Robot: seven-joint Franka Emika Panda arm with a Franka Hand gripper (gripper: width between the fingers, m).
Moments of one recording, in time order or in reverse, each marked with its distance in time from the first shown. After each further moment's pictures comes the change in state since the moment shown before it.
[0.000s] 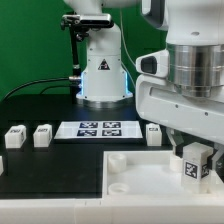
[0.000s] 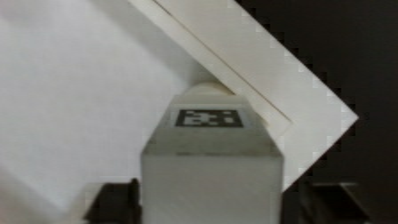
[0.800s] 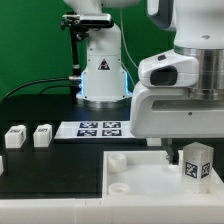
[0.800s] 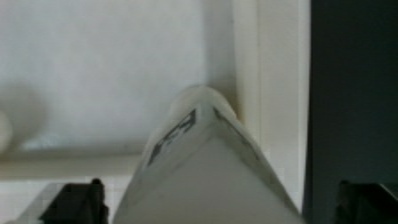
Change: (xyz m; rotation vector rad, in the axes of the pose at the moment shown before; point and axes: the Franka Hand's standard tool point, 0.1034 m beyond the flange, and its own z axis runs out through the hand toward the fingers) arm -0.006 -0.006 0.001 -0.015 -0.014 -0.873
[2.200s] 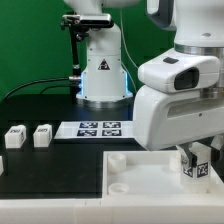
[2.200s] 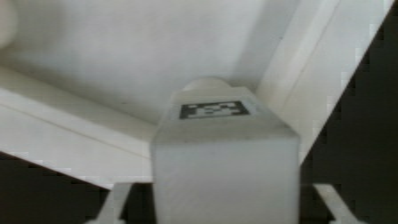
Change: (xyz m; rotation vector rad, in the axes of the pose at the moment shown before) arm 0.000 0.002 0.001 -0.012 0.004 -0.351
